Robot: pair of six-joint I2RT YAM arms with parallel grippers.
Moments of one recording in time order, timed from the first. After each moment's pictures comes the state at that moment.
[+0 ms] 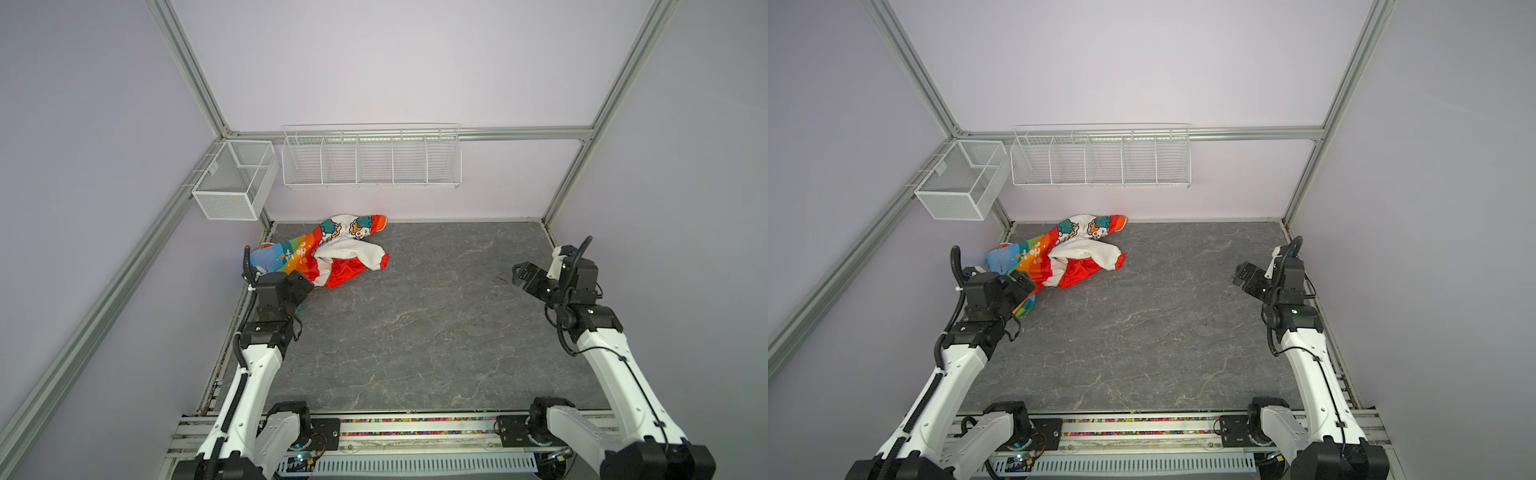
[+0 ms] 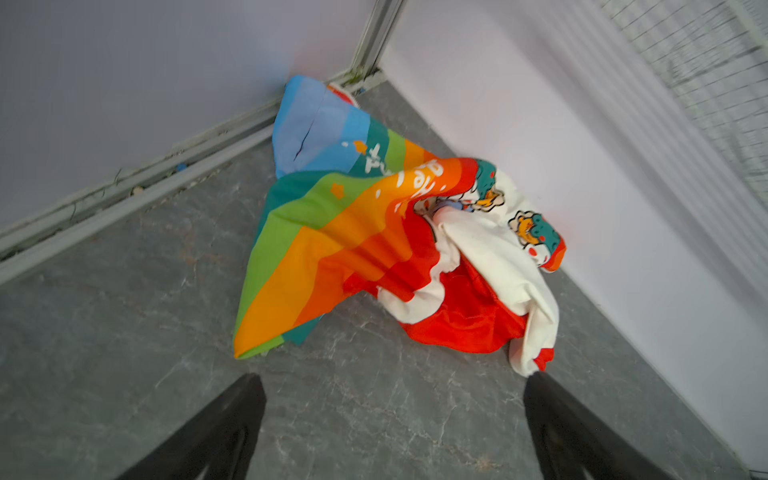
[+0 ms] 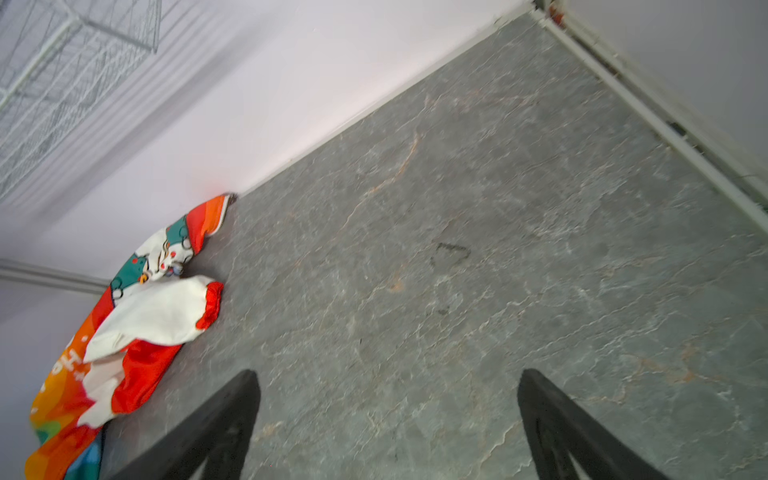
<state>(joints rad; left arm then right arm) 0.00 0.98 0.72 -0.34 -0.17 -0.74 -0.01 1.01 0.86 -0.47 -0.14 0.49</state>
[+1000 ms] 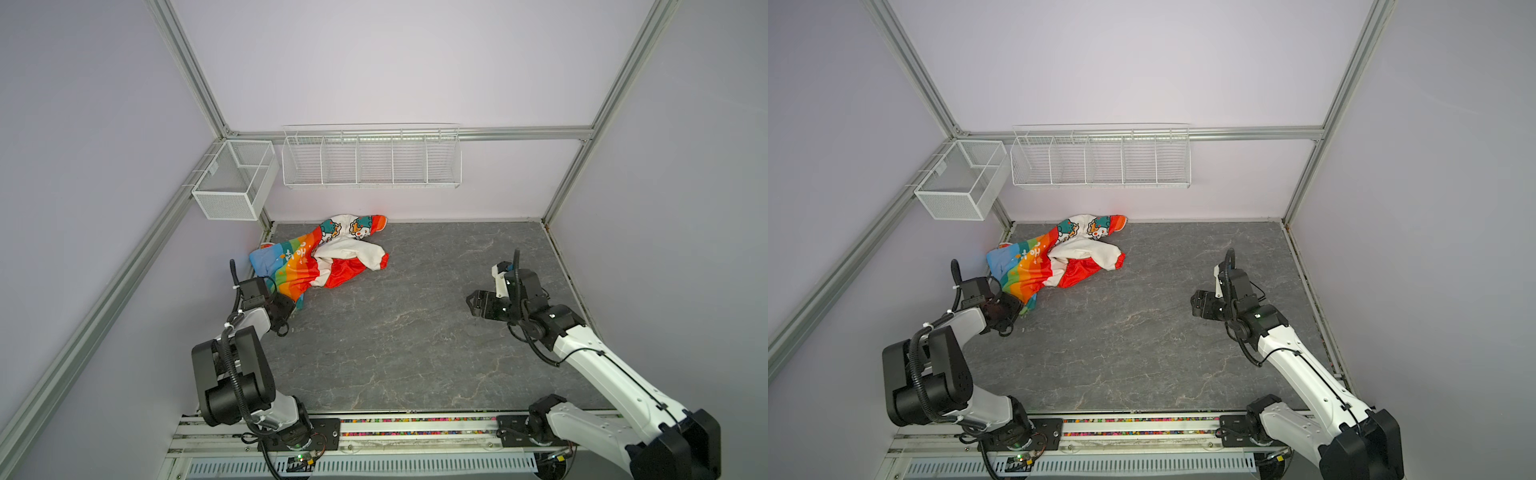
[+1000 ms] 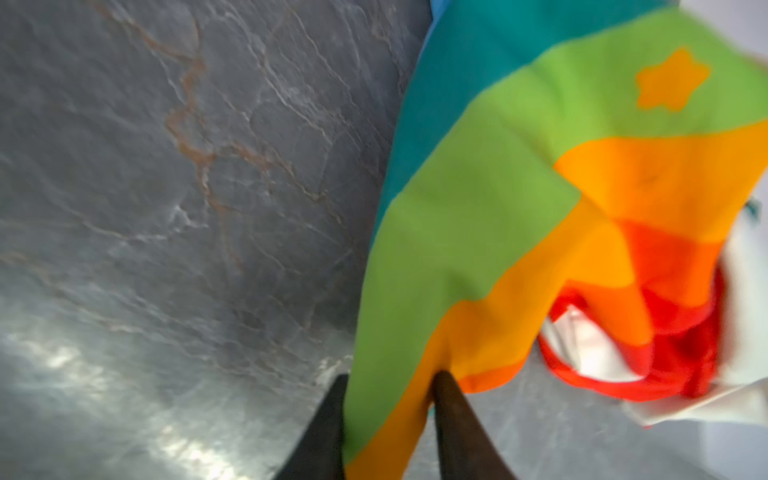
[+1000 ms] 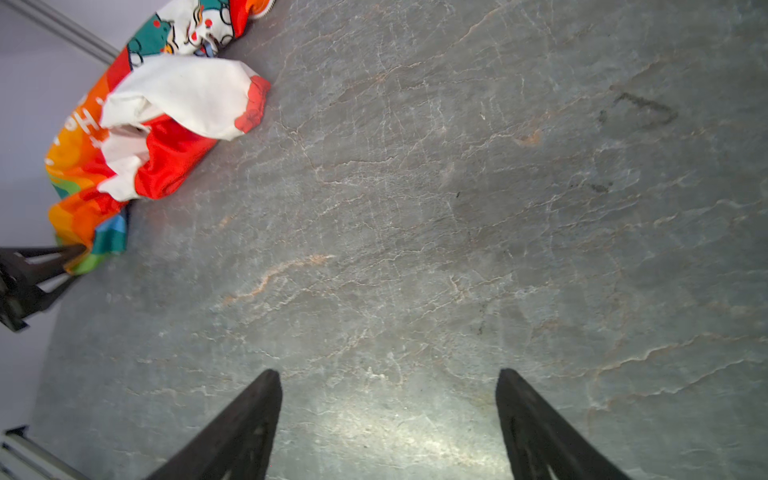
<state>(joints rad) 0.32 1.50 0.73 -0.18 0.28 -0.73 0.42 1.06 0.82 -0.56 -0.06 0.50</state>
